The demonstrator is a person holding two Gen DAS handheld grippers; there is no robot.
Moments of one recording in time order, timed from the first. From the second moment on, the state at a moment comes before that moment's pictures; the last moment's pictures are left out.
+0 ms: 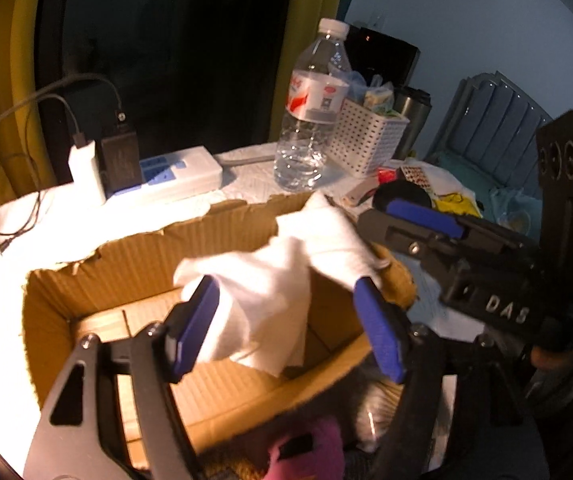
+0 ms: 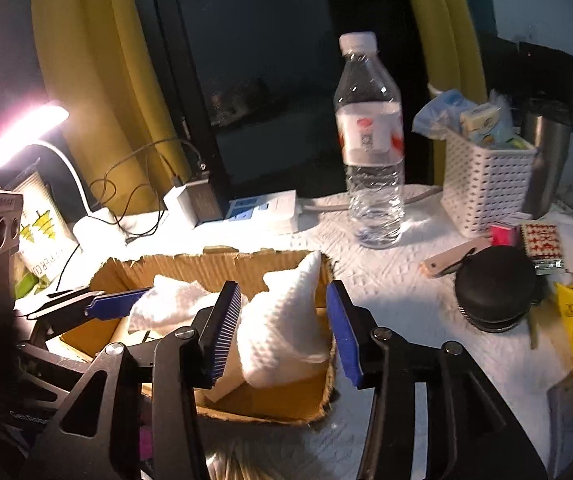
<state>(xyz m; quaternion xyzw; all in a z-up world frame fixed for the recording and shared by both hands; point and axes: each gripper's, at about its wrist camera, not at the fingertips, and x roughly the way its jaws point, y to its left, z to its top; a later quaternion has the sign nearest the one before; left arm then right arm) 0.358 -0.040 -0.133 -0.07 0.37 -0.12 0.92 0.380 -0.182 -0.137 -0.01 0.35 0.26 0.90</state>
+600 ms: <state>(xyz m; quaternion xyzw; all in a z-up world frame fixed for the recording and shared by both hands) 0.290 -0.037 -0.103 -0.08 0.34 -0.13 0.93 0.311 -0.204 -0.106 -0.01 0.34 0.22 0.91</state>
